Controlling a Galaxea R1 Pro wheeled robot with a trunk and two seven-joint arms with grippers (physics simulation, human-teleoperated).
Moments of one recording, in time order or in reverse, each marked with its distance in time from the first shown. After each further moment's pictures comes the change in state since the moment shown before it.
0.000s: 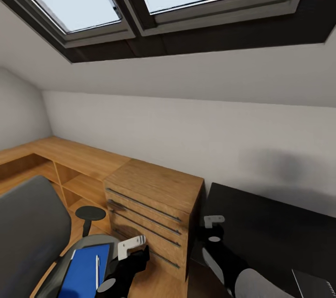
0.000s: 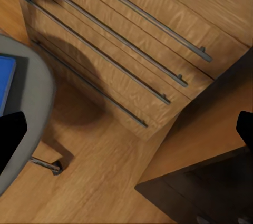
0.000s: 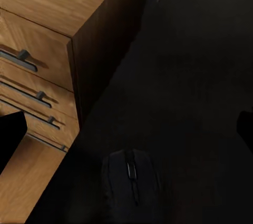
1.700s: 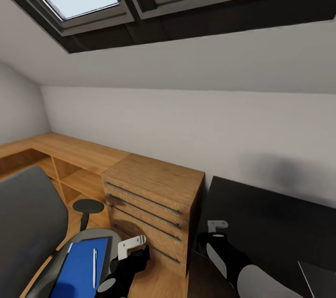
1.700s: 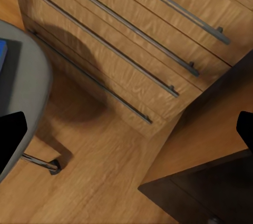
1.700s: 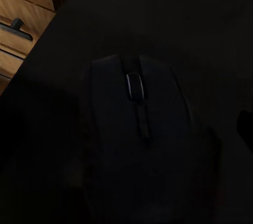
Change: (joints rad) left arm 0.000 0.000 0.000 -0.002 0.001 0.000 0.000; right arm -0.021 -0.015 -0.055 0.027 -0.064 0.178 0.042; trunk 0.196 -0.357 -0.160
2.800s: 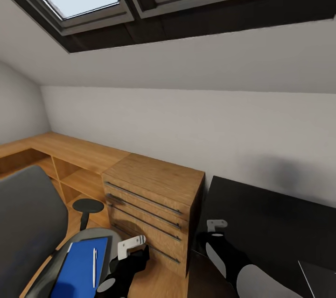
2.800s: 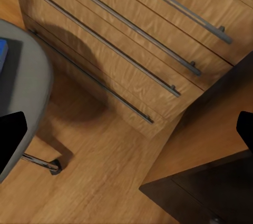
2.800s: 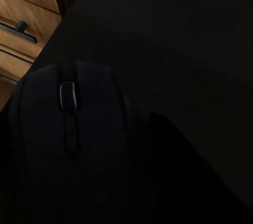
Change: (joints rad) left arm 0.000 0.002 0.001 0.000 0.000 0.000 0.000; right arm 0.000 0.004 0.000 -0.006 0.006 0.000 0.002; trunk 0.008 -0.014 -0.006
